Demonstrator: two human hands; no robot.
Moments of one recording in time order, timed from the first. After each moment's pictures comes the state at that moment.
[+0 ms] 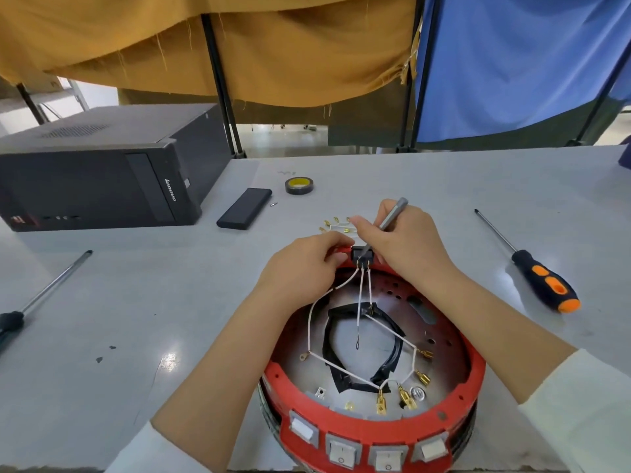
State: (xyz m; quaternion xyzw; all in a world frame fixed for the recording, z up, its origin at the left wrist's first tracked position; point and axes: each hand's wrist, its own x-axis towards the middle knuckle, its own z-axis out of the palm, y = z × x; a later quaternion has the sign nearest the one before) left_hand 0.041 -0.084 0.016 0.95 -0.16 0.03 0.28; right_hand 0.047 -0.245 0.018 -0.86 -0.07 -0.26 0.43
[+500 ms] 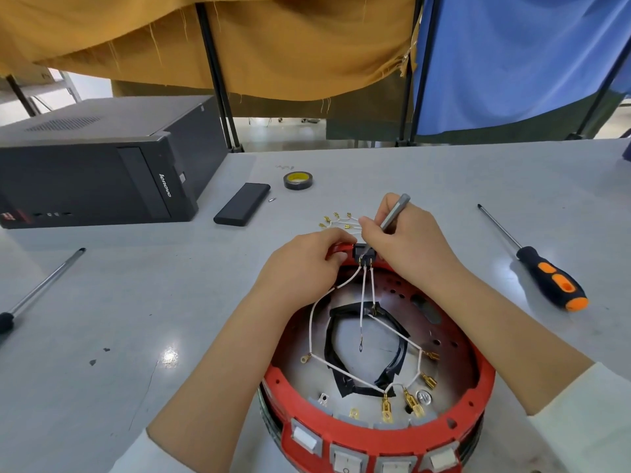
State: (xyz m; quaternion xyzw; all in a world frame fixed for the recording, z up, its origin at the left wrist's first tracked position) left_hand 0.041 -0.084 0.016 0.94 -0.16 0.02 0.29; right_hand 0.043 -0.247 0.018 -0.87 -0.10 -0.23 0.41
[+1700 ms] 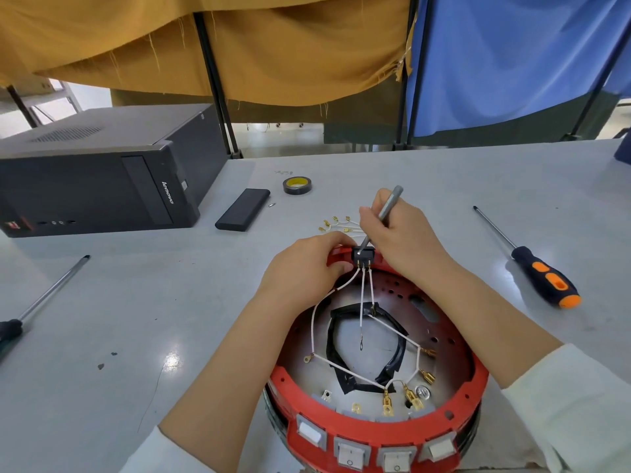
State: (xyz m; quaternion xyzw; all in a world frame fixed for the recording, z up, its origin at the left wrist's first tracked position) left_hand 0.040 -0.083 0.016 0.95 -0.17 0.04 0.27; right_hand 0.051 -0.243 0.023 -0.86 -0.12 -0.23 0.44
